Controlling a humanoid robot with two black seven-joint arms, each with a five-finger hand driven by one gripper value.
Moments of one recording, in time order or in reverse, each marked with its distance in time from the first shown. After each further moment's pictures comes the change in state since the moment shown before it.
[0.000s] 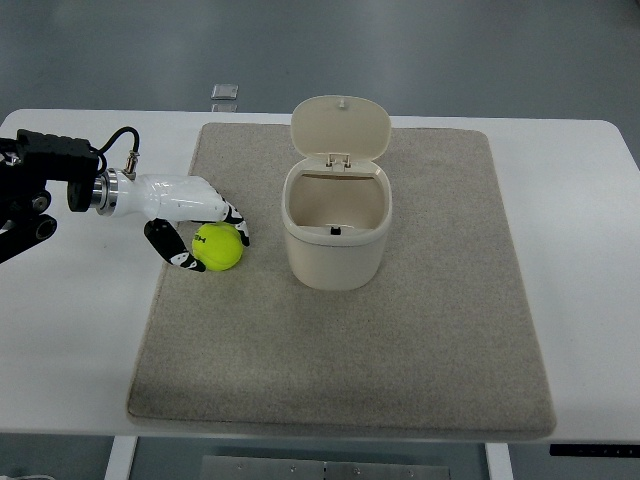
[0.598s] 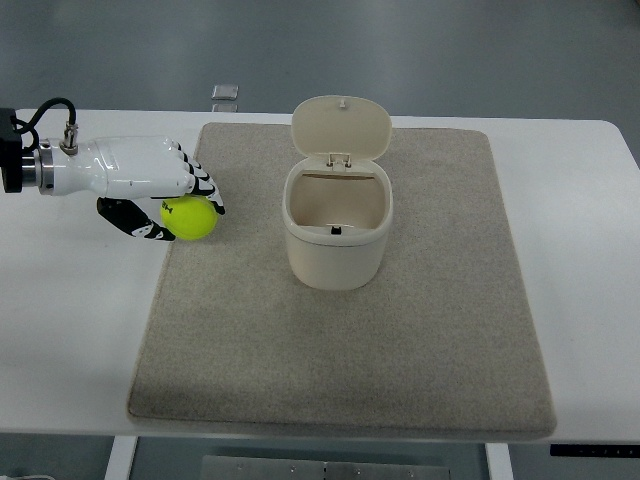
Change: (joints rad) left arm -0.048 0.272 -0.013 -0.274 0.054 0.215 -0.016; right arm 0.000 0.000 0.000 0.000 0.000 0.000 0.000
